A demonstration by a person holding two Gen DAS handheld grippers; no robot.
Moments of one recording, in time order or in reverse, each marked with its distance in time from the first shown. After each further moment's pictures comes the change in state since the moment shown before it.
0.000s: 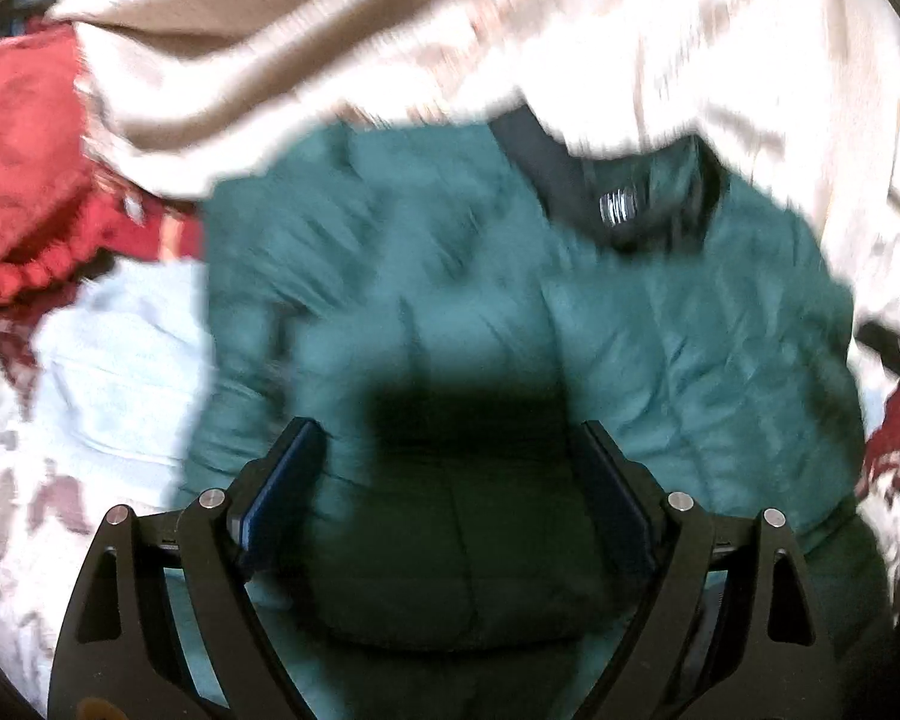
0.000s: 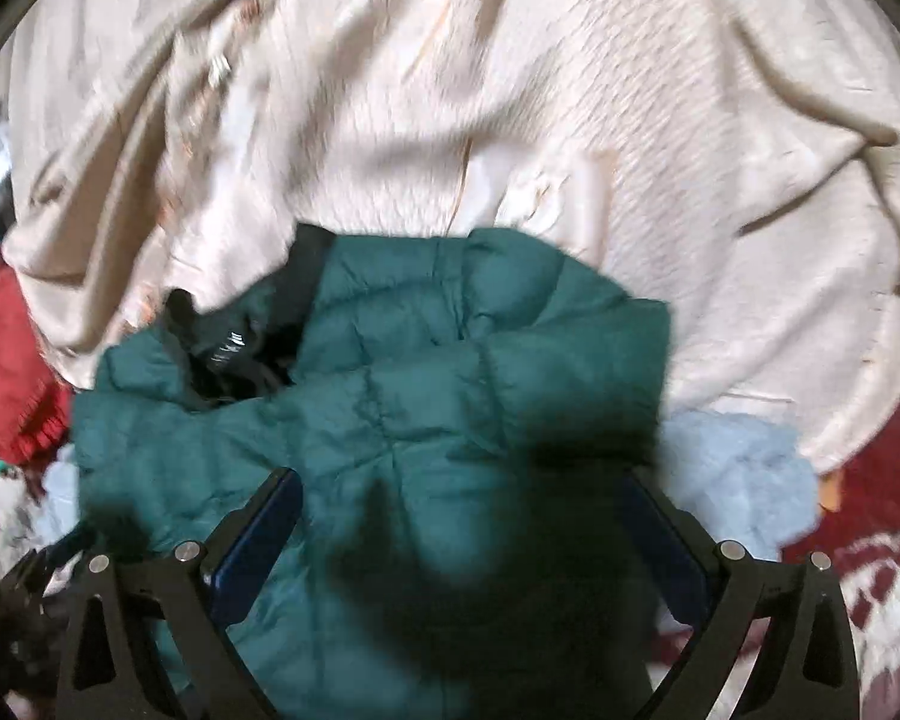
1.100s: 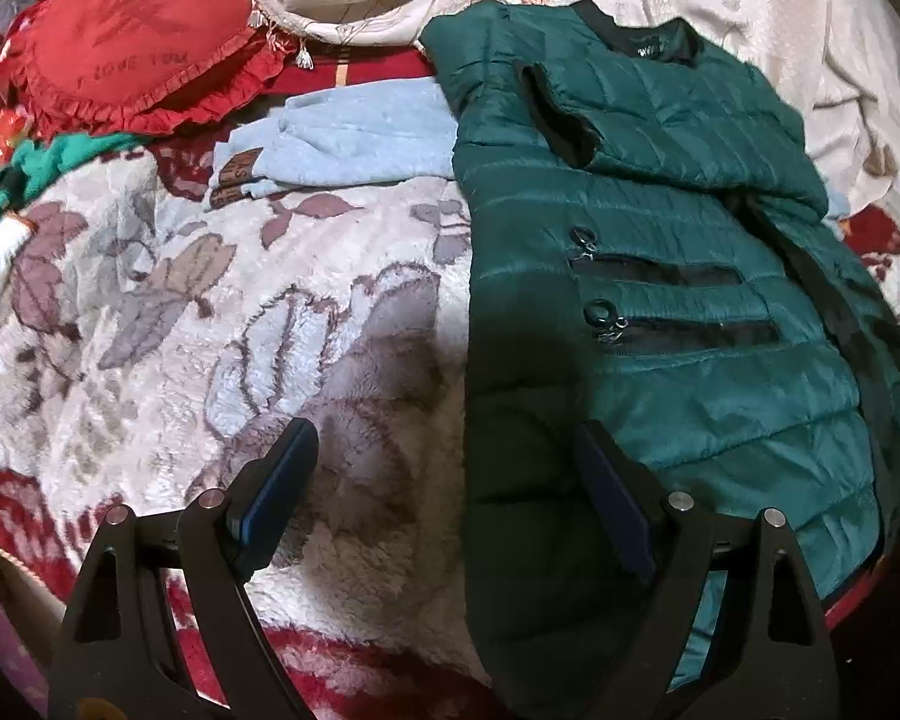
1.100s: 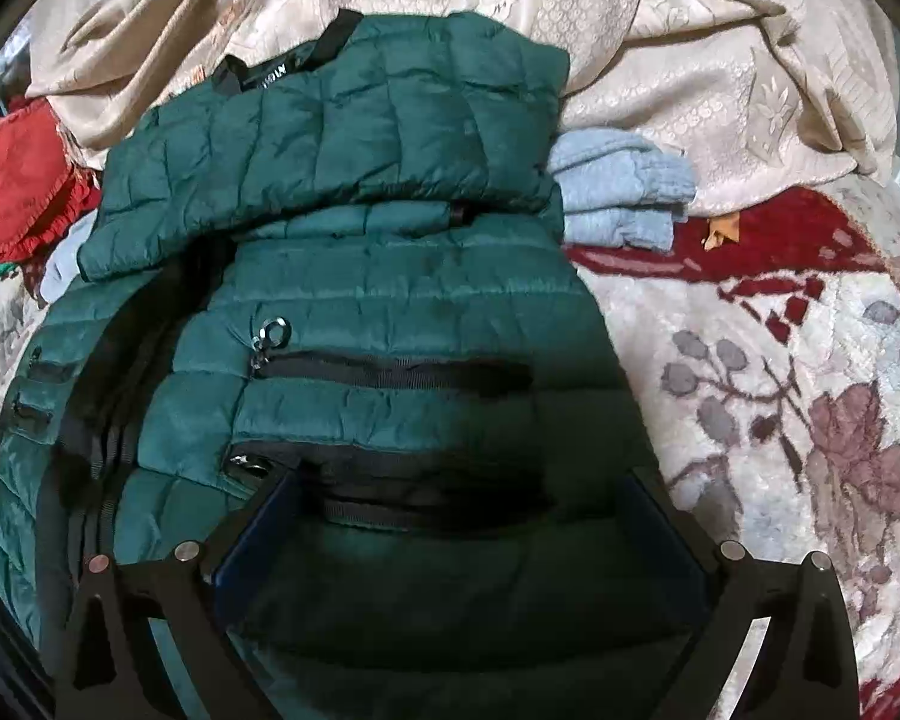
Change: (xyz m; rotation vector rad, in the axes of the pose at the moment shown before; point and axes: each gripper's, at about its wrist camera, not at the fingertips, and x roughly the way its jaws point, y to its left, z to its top) left arm -0.131 0.132 -0.146 0.099 0.237 -0.009; right arm -0.078 -0.022 -0.165 -0.090 0.301 -0.101
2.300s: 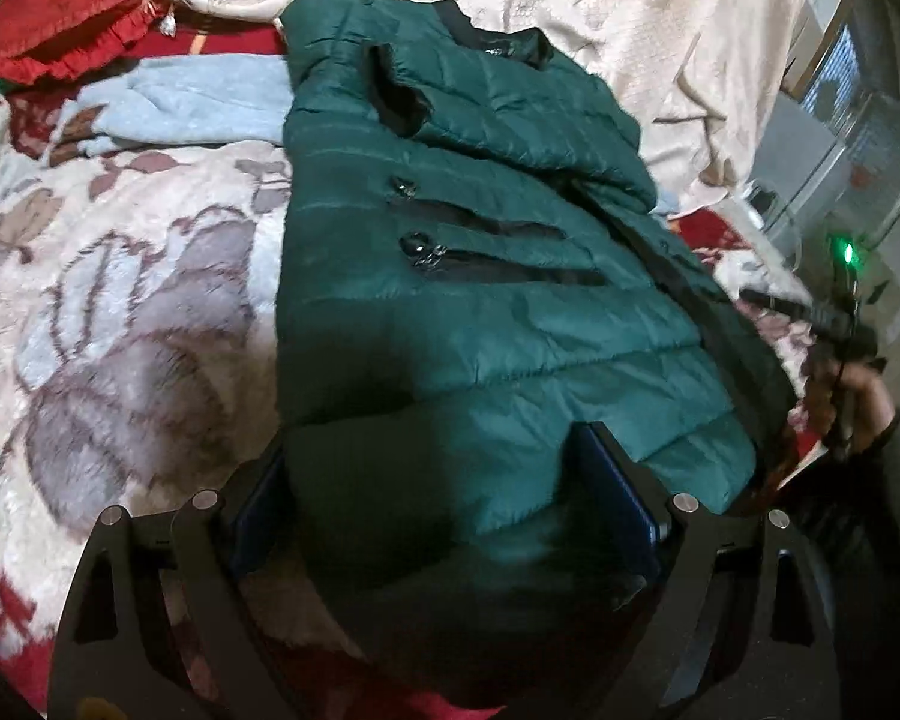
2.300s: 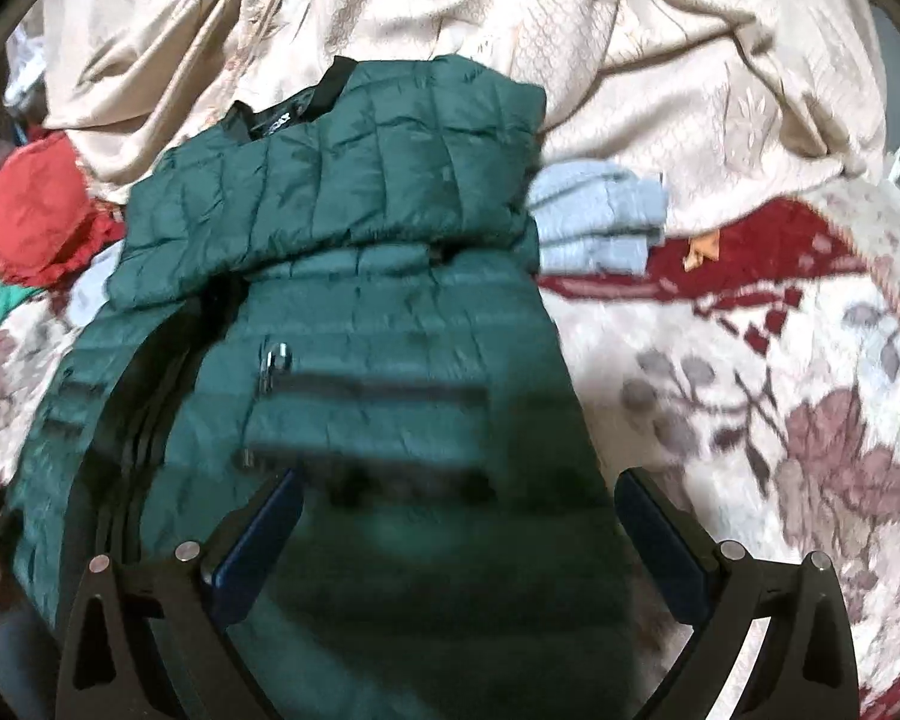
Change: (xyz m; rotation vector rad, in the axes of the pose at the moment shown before) left arm 0.005 -0.006 -0.023 0.028 -0.014 -0.486; right arm -0.043 -0.039 -0.016 0.017 -0.086 0.087
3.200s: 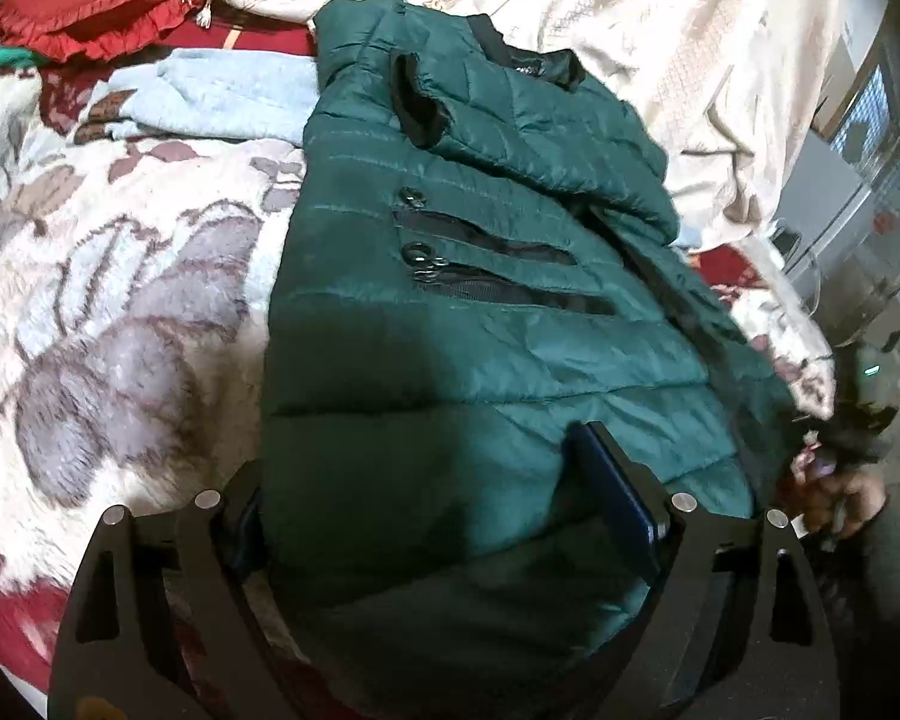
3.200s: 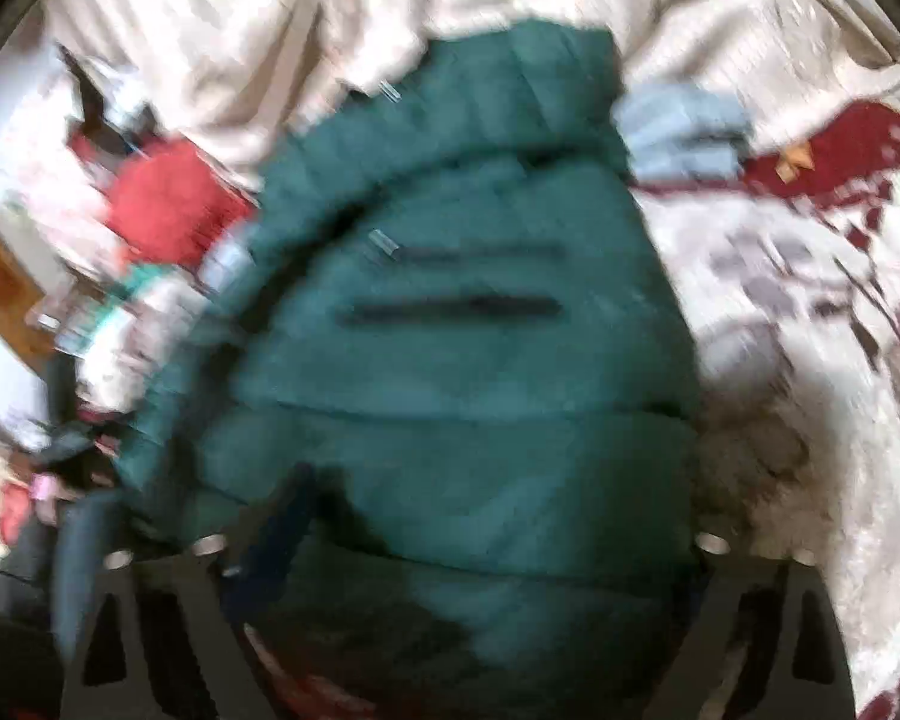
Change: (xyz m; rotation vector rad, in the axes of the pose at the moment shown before) left arm -0.001 -0.012 -0.006 -0.100 -0.048 0.034; right arm 0.014 -0.025 -0.052 -0.006 0.030 0.338
